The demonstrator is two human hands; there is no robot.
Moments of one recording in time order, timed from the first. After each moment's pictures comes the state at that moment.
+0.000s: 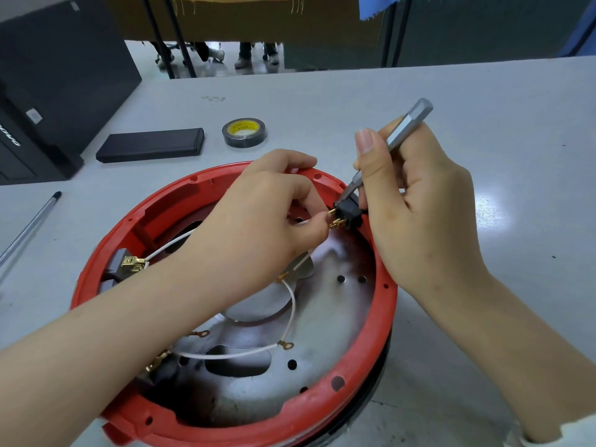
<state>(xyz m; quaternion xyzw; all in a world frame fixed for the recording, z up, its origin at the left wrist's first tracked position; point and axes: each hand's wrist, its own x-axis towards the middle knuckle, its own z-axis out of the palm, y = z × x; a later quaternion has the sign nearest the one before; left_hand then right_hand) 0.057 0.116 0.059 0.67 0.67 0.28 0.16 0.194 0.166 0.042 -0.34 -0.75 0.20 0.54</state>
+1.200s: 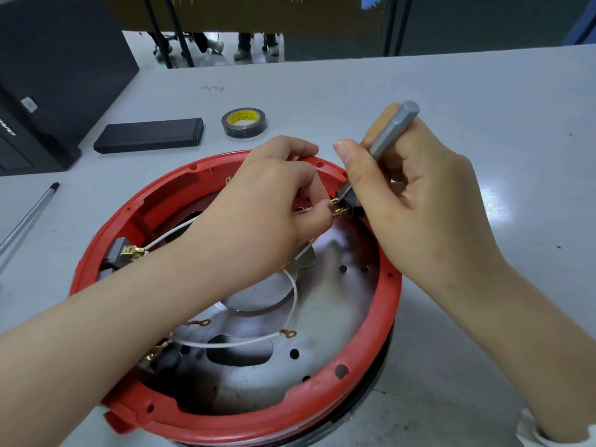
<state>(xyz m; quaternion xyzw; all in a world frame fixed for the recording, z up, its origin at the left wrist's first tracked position) 0.055 0.118 0.056 0.69 0.65 0.28 0.14 0.199 0.163 0.042 -0.32 -0.78 0.20 0.49</state>
